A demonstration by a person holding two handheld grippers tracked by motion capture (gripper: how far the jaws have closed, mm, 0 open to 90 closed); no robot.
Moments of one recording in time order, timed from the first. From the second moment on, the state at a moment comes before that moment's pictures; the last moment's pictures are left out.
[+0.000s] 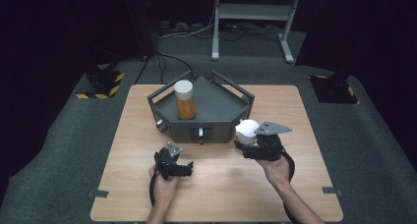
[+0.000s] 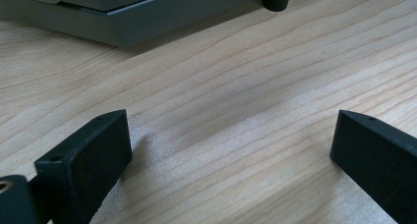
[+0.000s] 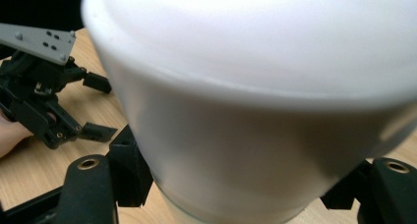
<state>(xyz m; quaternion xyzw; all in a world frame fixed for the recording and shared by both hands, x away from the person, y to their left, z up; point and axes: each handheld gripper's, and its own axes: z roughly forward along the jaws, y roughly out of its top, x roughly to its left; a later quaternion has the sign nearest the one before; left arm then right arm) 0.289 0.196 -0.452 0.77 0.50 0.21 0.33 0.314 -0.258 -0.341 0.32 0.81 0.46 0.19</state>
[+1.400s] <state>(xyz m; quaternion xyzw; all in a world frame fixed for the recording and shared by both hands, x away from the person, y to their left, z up) 0.289 0.196 -0.452 0.77 0.50 0.21 0.33 0.373 -0.217 -0.282 0.31 0.81 0.48 0.17</state>
